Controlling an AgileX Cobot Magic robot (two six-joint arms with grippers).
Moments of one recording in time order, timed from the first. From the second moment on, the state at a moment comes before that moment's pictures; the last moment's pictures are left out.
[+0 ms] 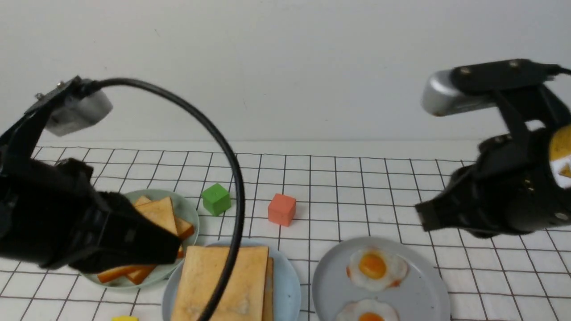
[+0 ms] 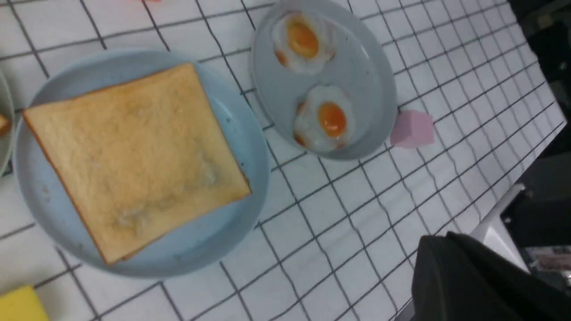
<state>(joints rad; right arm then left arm) 0.70 1.15 -1.08 -0.12 0.89 0.39 -0.16 1.02 -0.94 -0.70 1.08 0.38</state>
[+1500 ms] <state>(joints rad) 0.70 0.19 -0.27 -0.71 0.24 0.81 -0.17 0.03 -0.29 0.23 0.51 -0.46</state>
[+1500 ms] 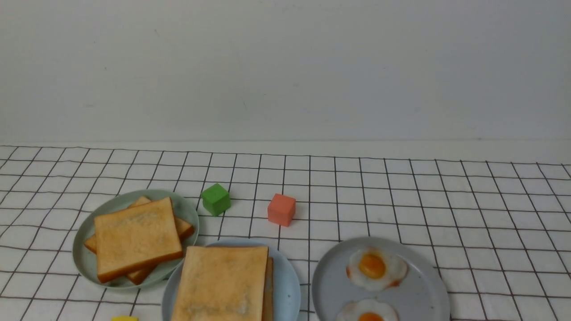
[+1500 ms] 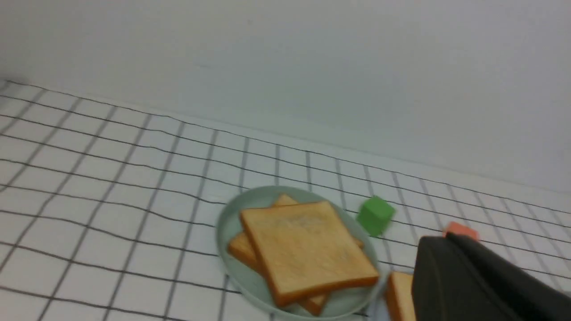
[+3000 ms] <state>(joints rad) 0.70 0.20 -0.27 -0.71 0.24 0.81 -0.04 -0.01 0.03 -0.01 0.39 -0.12</state>
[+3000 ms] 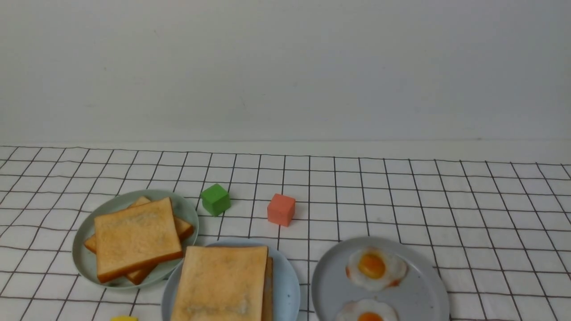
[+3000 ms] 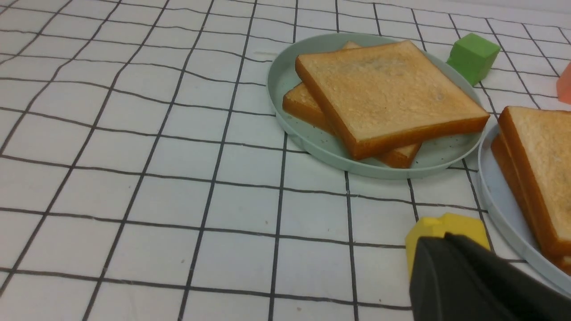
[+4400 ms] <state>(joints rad) 0.09 -0.01 0.02 -0.04 0.39 0.05 -0.04 -0.01 0.03 -0.01 0.39 -0.12</state>
